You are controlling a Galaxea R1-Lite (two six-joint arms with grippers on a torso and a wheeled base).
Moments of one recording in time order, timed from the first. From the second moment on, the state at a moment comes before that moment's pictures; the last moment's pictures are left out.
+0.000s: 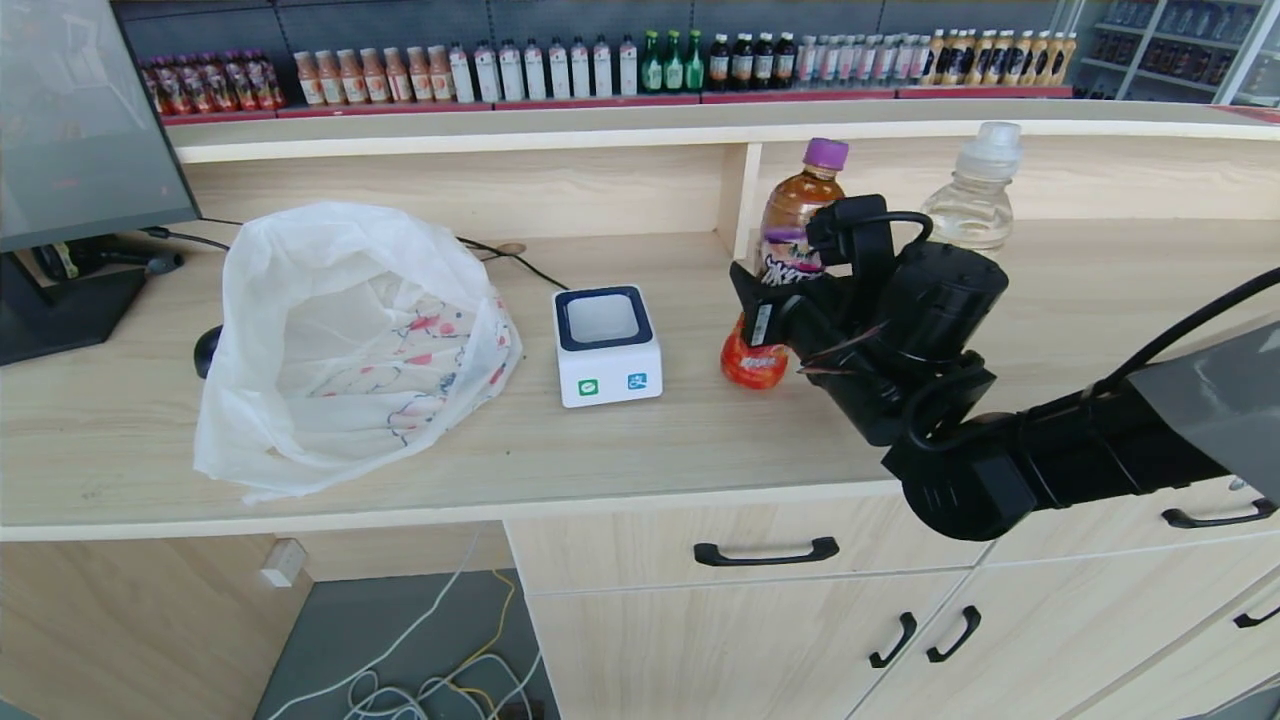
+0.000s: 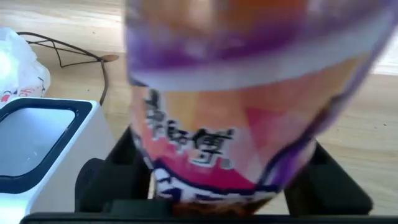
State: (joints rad) left arm 0.00 0.00 0.00 0.00 0.00 0.00; right arm 0.53 2.06 -1.18 -1.14 -0.24 -0.11
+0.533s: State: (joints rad) left arm 0.00 0.00 0.00 0.00 0.00 0.00; right arm 0.53 2.07 -1.22 -1.13 -0.24 -0.12
